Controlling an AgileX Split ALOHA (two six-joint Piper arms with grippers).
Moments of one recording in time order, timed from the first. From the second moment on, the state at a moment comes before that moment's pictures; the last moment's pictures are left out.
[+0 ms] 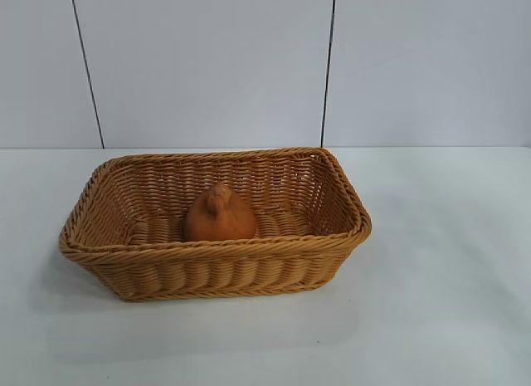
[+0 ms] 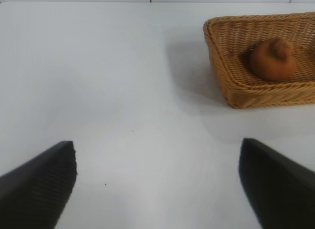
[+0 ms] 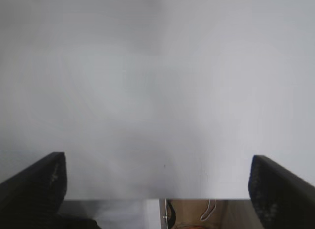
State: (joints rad) left arm 0.00 0.00 -0.50 -0.05 1.07 0.02; right arm 0.03 1.43 -0.95 0.02 1.22 0.00
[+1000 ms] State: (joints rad) left arm 0.00 0.00 -0.50 -0.05 1.07 0.02; right arm 0.03 0.22 -0.50 0.03 1.02 -0.03
